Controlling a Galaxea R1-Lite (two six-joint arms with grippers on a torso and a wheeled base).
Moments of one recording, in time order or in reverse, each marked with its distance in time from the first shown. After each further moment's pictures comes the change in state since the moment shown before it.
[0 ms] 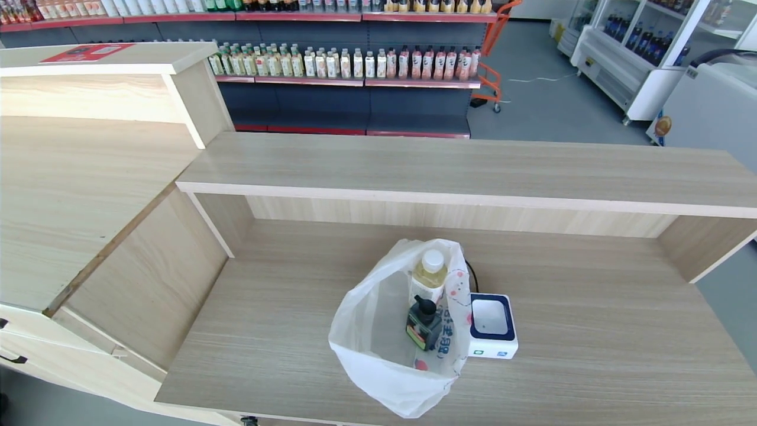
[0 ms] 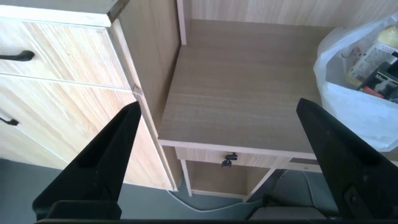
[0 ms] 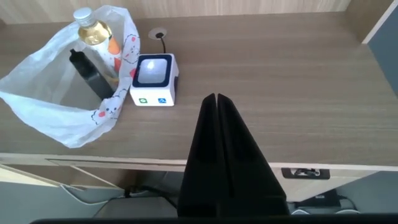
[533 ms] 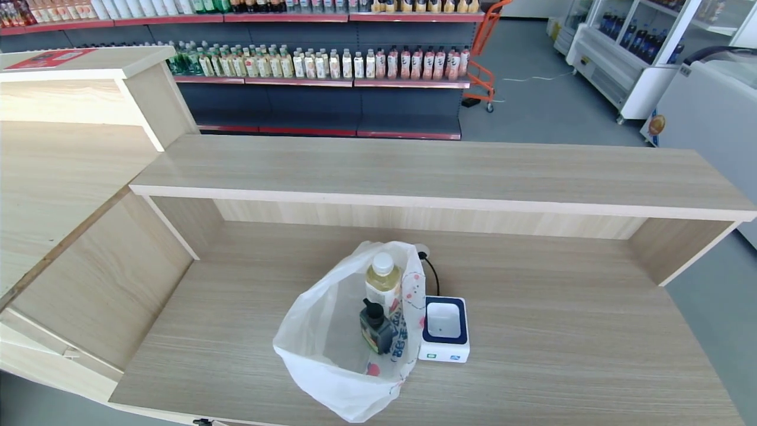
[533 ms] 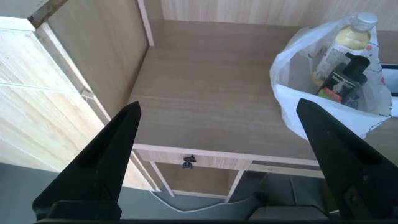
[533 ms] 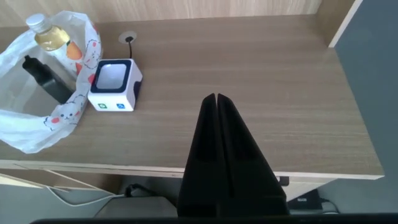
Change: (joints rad) left arm 0.001 0.000 0.000 0.000 -0.001 -0.007; right arm 0.001 0.000 0.000 0.000 0.000 -0.001
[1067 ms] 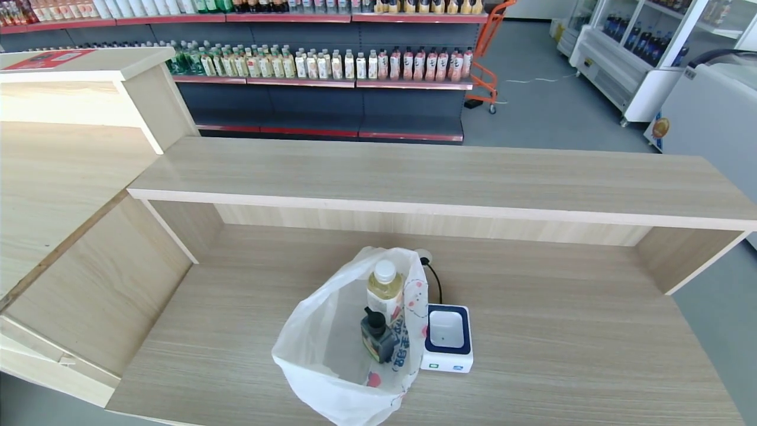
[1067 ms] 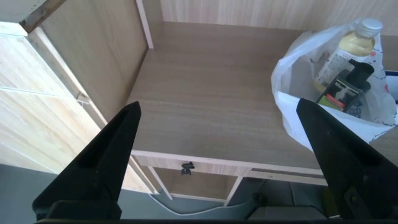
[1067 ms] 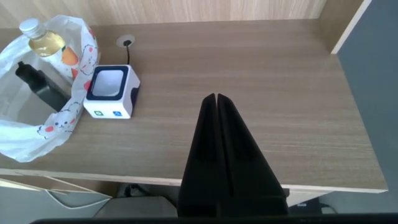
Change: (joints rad) left arm -0.001 0.000 0.000 0.000 0.000 0.000; right arm 0.000 0.001 0.000 0.000 0.000 0.000
